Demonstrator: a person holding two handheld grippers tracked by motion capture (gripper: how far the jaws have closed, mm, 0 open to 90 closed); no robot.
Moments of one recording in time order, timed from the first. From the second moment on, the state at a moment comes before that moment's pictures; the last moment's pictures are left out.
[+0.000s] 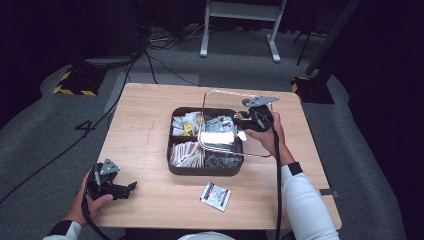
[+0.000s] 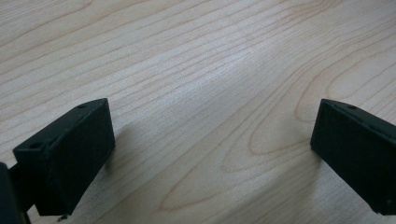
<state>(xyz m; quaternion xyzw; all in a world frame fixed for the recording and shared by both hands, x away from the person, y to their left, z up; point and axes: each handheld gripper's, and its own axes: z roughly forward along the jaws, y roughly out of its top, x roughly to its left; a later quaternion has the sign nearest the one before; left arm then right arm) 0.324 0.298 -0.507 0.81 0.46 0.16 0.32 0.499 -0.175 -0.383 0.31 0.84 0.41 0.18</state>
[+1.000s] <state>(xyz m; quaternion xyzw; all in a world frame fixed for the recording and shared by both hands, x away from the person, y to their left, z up) 0.324 0.298 -0.507 0.81 0.46 0.16 0.32 0.503 -0.120 -0.398 0.29 0.86 0.39 0.17</state>
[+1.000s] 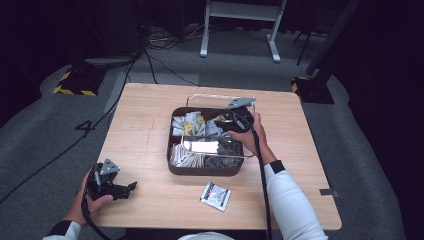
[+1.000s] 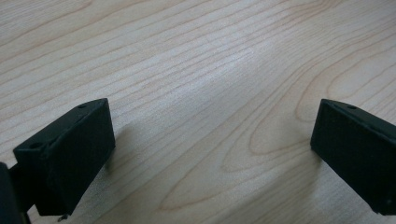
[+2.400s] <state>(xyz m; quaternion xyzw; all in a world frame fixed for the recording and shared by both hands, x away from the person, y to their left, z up) 0.323 0.298 -0.507 0.81 0.46 0.16 0.32 0.496 -0.075 -0.435 0.28 0.87 0.38 0.14</state>
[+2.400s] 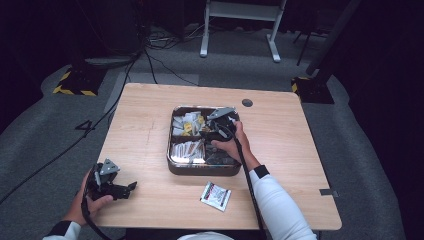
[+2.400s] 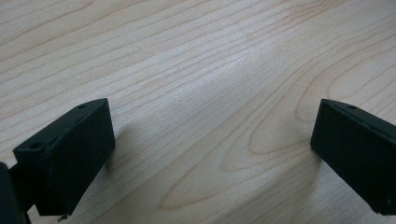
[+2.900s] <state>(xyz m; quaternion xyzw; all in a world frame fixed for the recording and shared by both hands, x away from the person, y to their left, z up) 0.323 0.298 -0.507 0.81 0.46 0.16 0.32 0.488 -0.074 -0.438 0.27 0.87 0.37 0.14</state>
